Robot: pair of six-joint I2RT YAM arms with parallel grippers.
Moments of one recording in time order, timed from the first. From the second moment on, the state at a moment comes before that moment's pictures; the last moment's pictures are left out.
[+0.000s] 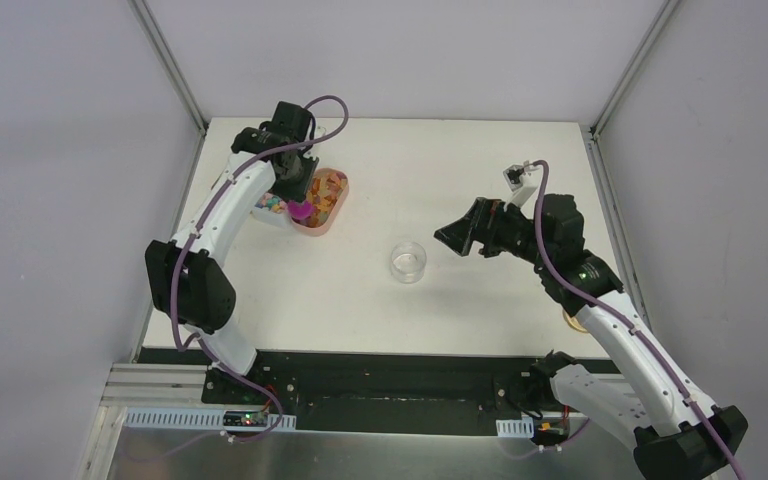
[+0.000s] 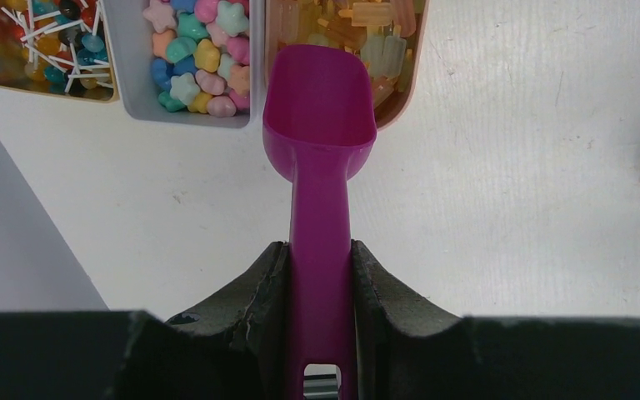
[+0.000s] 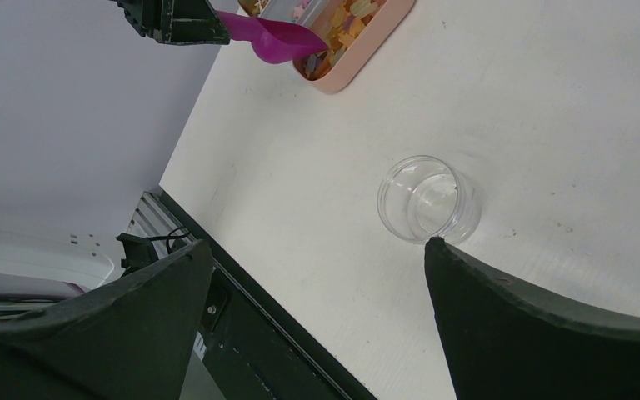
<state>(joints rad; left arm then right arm) -0.31 1.67 1.65 -1.08 -0.13 0.02 0.46 0.88 0.86 -0.33 -0.38 0.54</state>
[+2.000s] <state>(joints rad) -0.27 1.55 1.15 -0.62 -0.09 0.05 0.46 0.82 0.84 -0.32 -0.32 0.55</state>
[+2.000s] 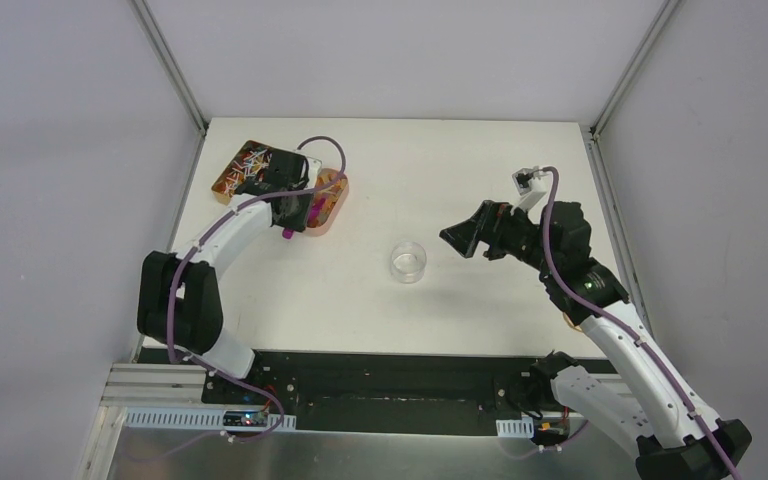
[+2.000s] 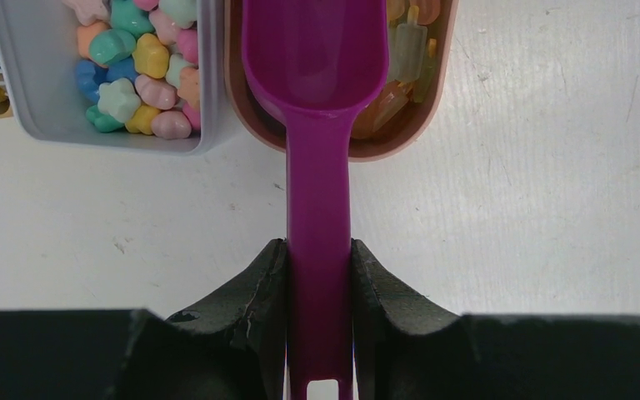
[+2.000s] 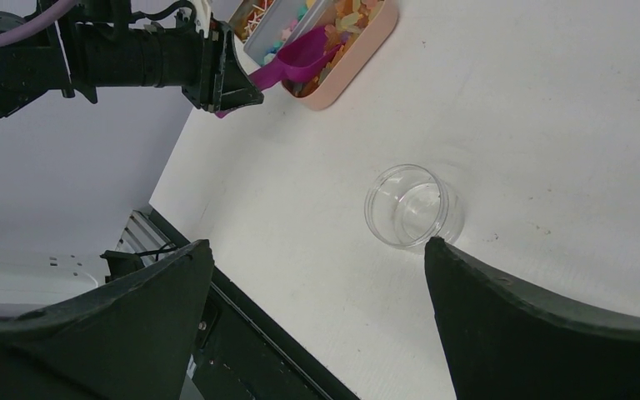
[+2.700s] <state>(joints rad) -0.27 1.33 0.98 -0.49 -0.07 0.08 0.46 0.79 0.79 -0.32 -0.27 0.52</state>
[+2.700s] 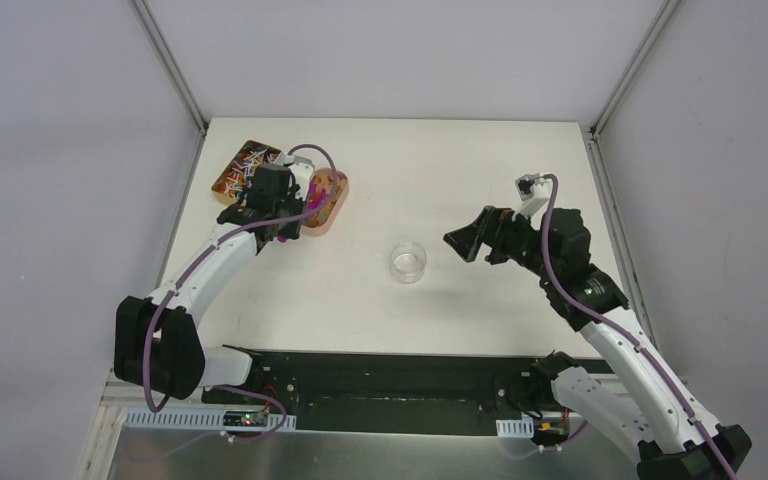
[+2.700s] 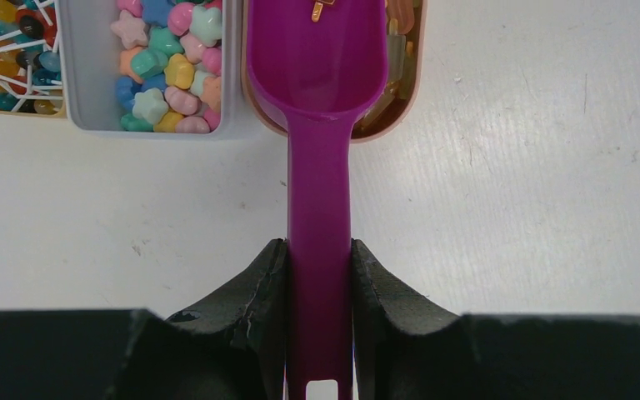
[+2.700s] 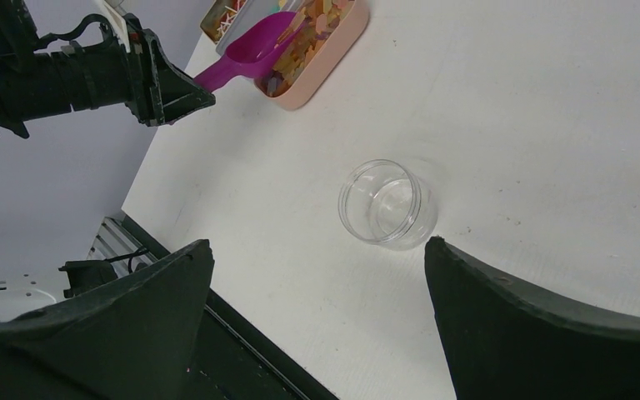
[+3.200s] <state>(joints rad) -0.27 1.13 0.91 -0.47 -0.03 0.16 0.46 0.75 0.79 -0.36 -0.23 0.50</state>
